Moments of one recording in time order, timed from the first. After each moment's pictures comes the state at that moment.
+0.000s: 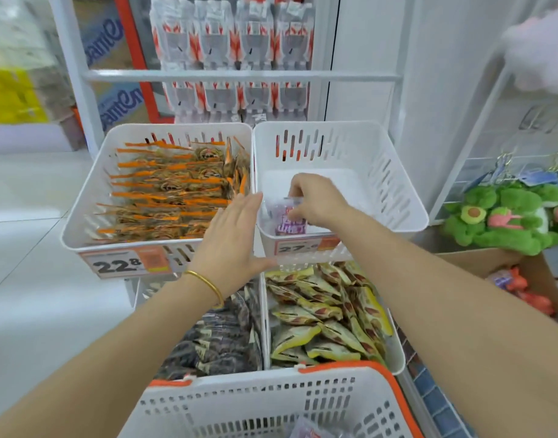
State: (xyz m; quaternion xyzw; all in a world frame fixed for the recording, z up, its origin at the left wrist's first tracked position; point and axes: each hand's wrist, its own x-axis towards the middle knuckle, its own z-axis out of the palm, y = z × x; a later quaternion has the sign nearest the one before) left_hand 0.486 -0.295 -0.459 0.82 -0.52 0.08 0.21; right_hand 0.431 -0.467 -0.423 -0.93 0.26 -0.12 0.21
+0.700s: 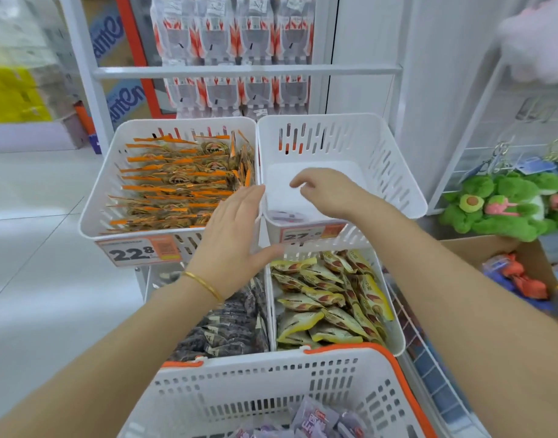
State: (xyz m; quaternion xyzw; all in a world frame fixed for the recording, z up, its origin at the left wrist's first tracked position) left_hand 0.466 -0.268 -0.449 0.80 -0.53 0.09 0.27; right_hand 0.399 -0.446 -0.403 -0.94 0.23 -0.10 0.22
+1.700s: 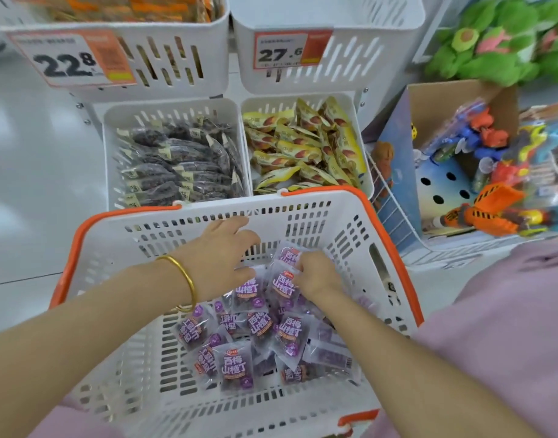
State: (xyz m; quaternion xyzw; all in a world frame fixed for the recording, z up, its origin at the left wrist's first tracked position) left_hand 0.361 -0.160 -0.571 0.78 -0.57 -0.25 -0.02; right_hand 0.233 -0.293 -0.699 -0.85 0.45 0.13 0.24
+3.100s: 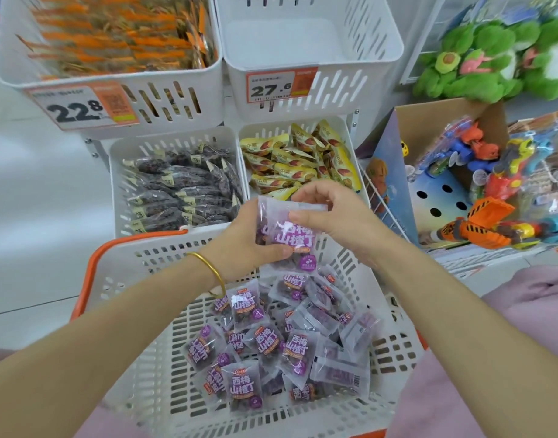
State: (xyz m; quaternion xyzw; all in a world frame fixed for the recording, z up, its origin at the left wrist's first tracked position) left_hand 0.360 -0.204 -0.559 0.69 -0.42 -0.41 0.42; right_hand 0.236 -0.330 -0.538 -0.77 0.30 -0.13 0.55
